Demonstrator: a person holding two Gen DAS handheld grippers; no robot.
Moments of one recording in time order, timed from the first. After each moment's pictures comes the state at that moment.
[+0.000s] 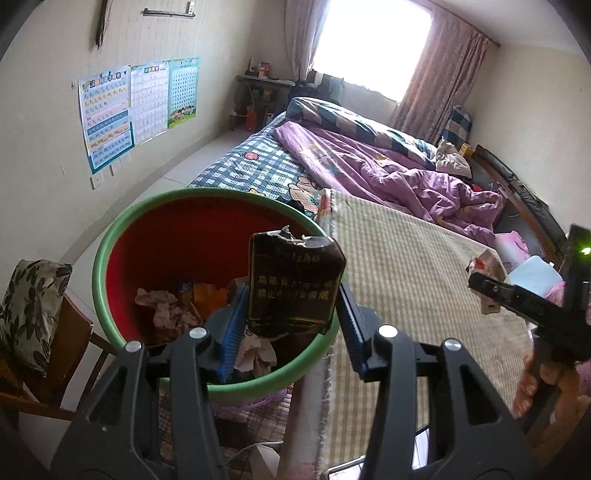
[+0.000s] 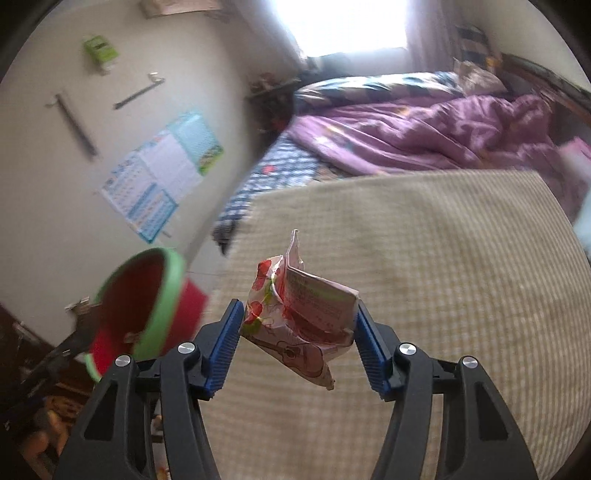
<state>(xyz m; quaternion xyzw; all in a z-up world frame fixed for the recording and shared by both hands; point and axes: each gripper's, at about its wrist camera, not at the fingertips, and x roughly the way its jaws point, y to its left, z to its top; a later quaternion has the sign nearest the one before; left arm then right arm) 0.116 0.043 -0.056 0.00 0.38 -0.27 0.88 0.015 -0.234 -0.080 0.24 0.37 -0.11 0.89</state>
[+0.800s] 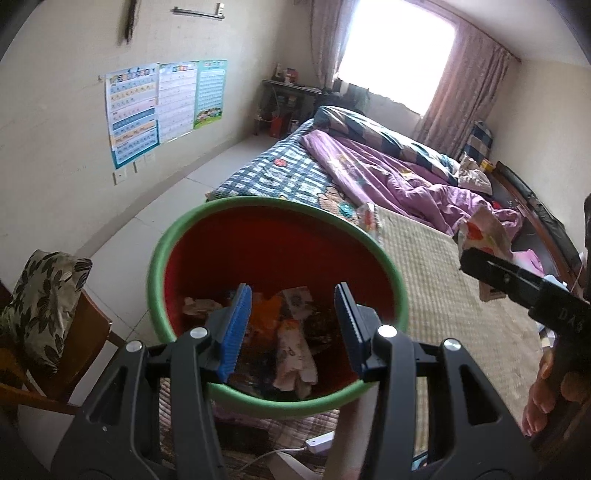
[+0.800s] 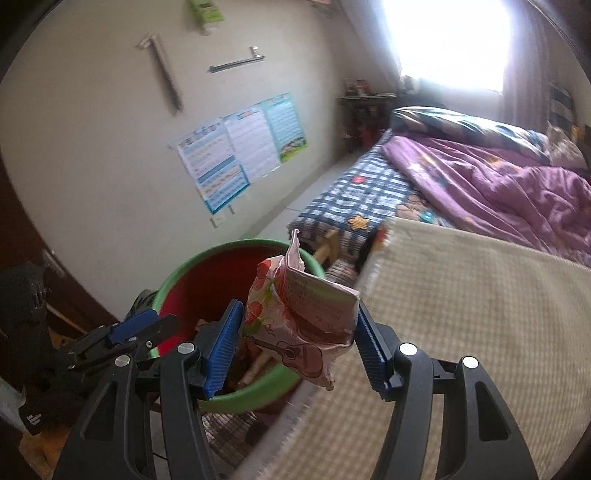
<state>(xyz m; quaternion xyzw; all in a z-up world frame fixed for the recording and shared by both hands) 0.146 0.092 -0.057 -0.01 0.38 -0.23 0.90 0.096 -0.120 -0.048 0.14 0.36 0.02 0.92</state>
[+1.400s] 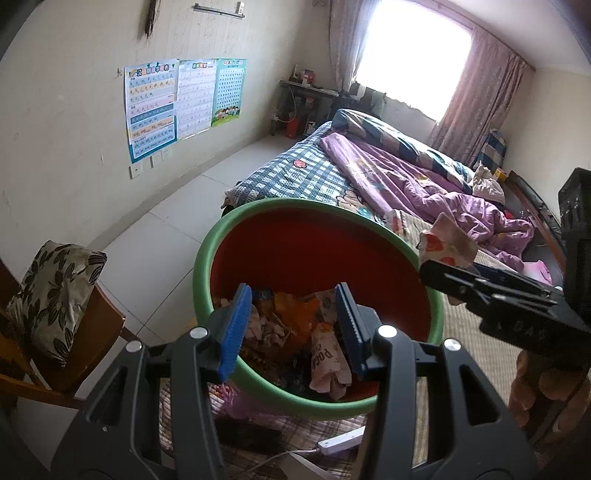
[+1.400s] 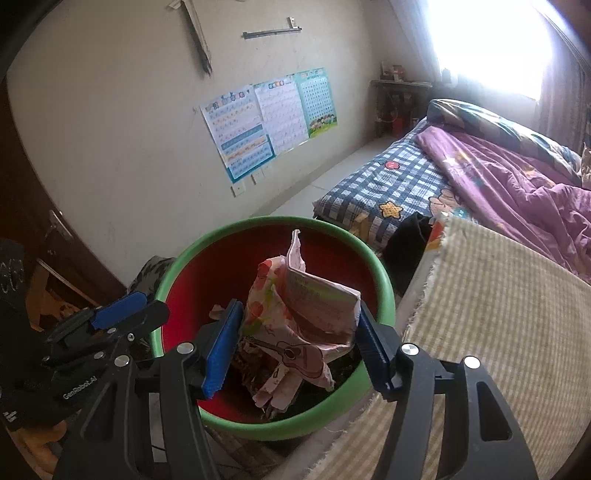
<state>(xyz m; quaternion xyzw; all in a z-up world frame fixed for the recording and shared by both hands) 0.160 0.117 -0.060 -0.02 0.38 -0.20 0.90 0.143 -0.078 -0.076 0.10 0.40 0.07 0.91</state>
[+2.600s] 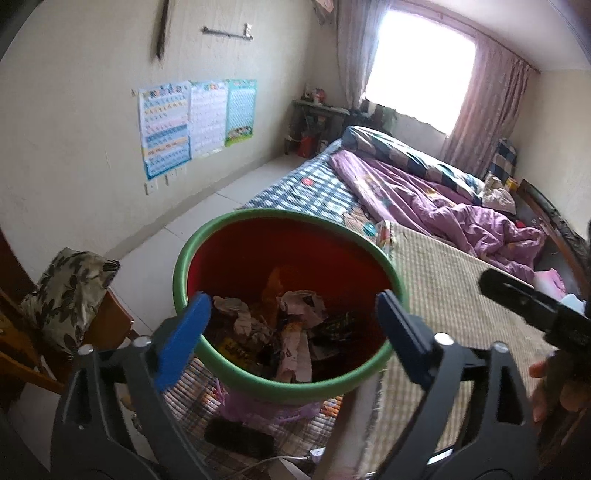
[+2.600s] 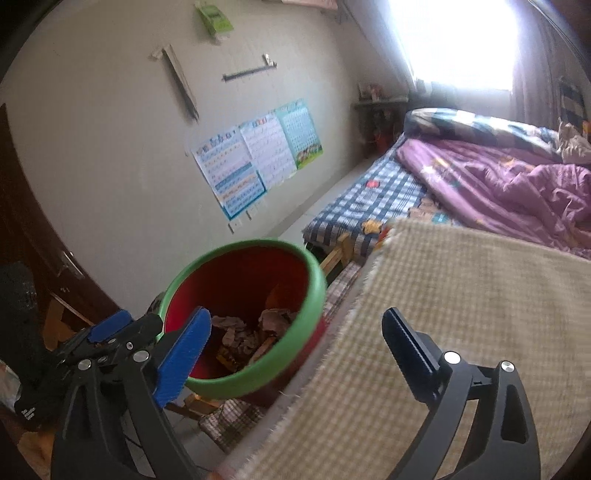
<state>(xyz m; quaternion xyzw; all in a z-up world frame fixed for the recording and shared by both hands) 0.102 0.076 -0.039 -0.01 0.34 -0.16 0.93 0.063 -0.155 -0.050 0.16 0.33 0.05 0.93</state>
